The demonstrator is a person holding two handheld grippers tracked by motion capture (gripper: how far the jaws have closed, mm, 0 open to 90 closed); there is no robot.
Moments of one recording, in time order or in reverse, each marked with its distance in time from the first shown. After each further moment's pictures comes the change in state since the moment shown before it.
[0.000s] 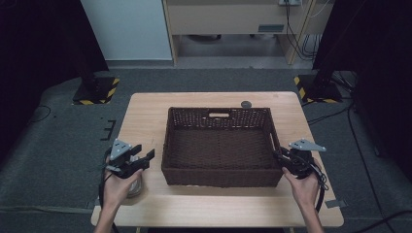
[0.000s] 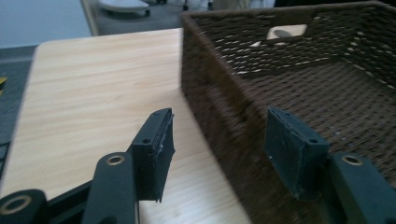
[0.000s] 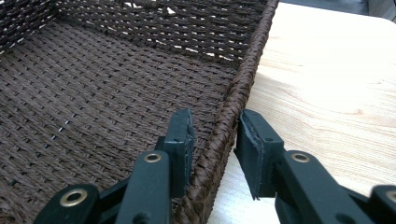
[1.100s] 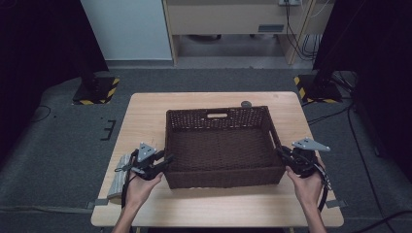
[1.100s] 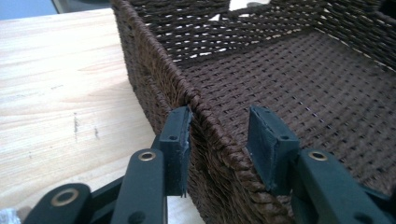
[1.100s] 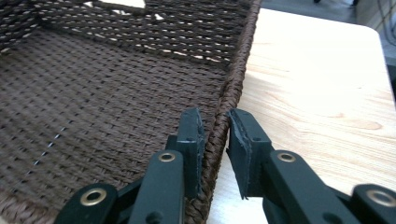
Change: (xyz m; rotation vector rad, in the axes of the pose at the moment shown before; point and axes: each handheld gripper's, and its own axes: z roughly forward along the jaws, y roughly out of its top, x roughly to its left) left arm -0.036 -0.015 0.031 0.076 -0.050 0.036; right arm -0.003 0.005 -0.009 -0.011 -0.028 -0.007
